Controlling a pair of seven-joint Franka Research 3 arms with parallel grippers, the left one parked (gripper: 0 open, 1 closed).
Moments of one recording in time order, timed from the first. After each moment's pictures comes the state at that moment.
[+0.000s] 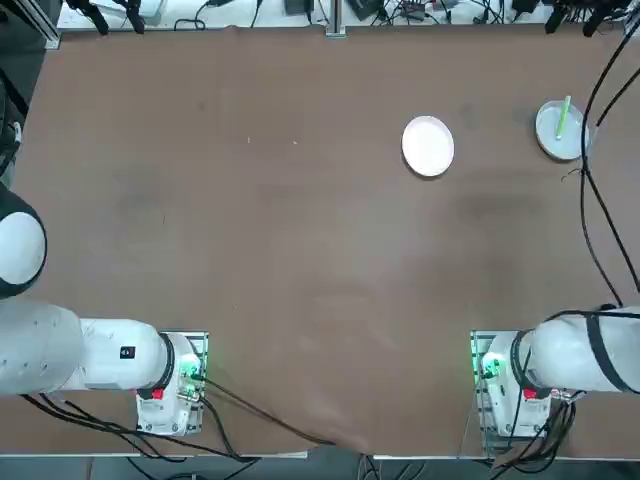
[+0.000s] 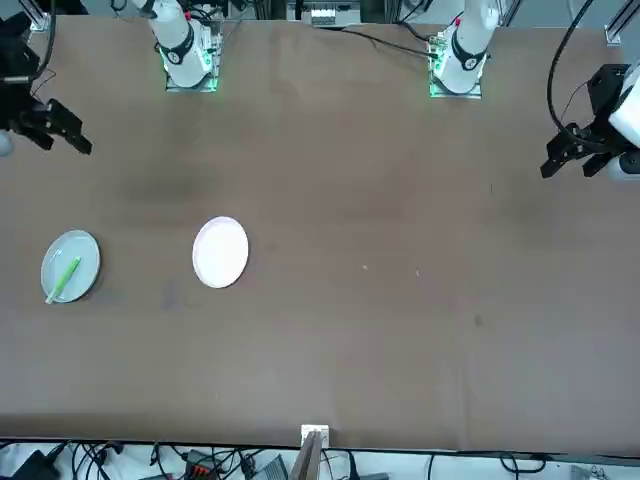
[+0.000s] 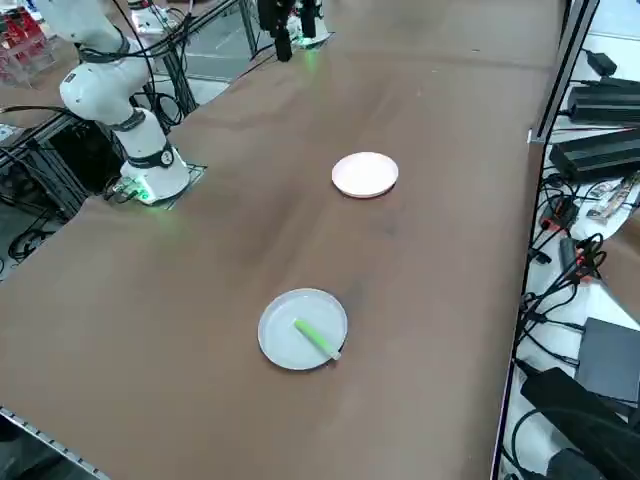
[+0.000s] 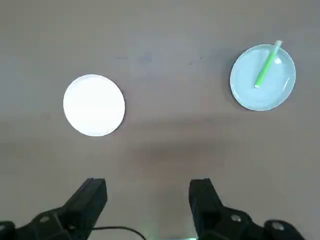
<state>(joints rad) 0.04 -0.04 -0.06 -1.63 0.01 1.54 0.07</state>
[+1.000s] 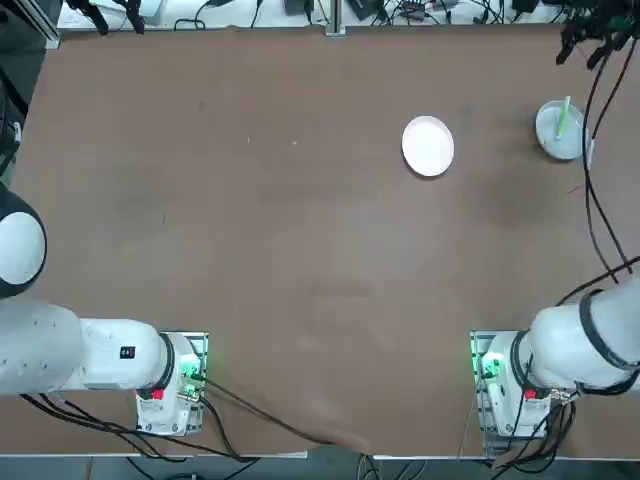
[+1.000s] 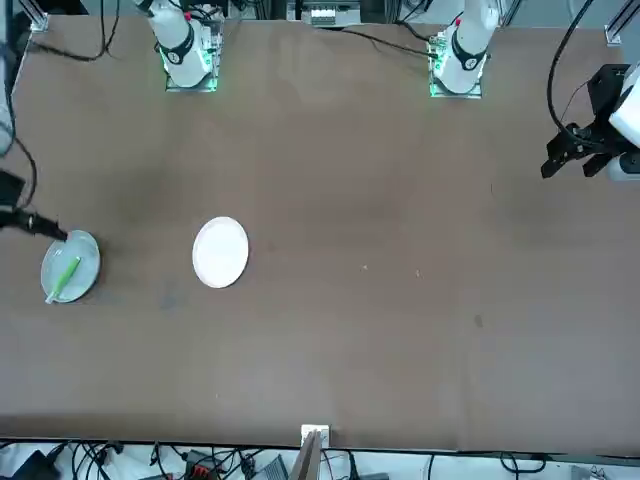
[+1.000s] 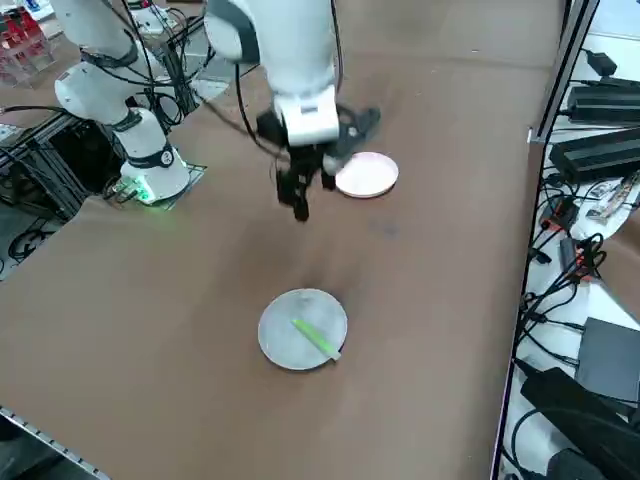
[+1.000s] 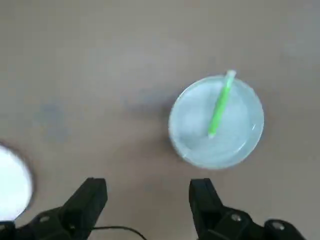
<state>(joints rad) -0.22 0.35 -0.08 -1.63 0.01 1.97 -0.11</state>
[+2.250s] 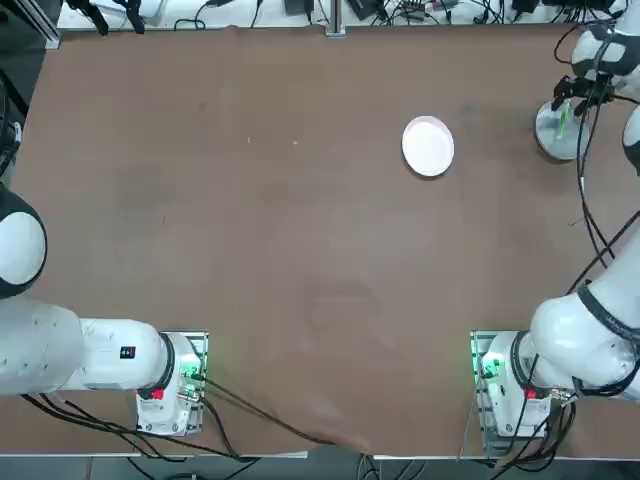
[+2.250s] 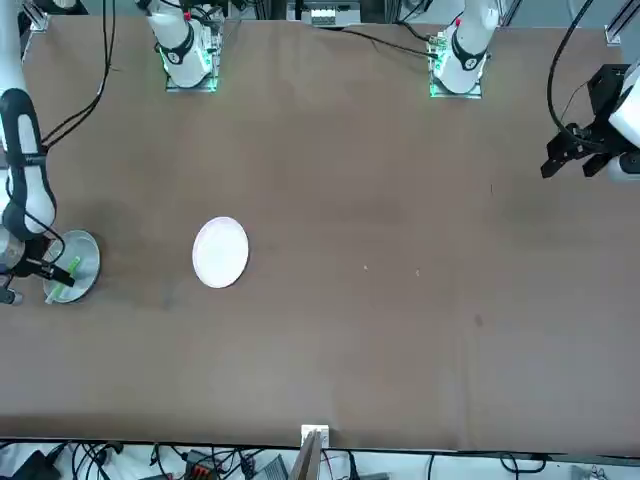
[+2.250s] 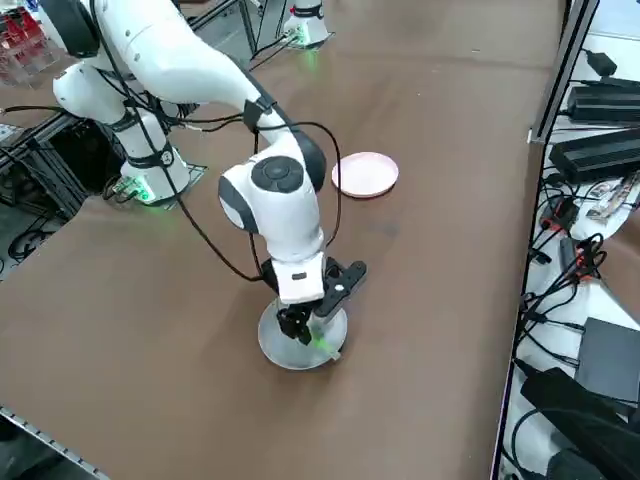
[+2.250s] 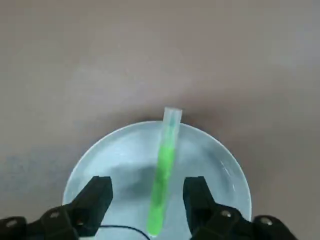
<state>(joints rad) -0.35 0.70 -0.08 -1.62 0.01 2.41 -0.17</state>
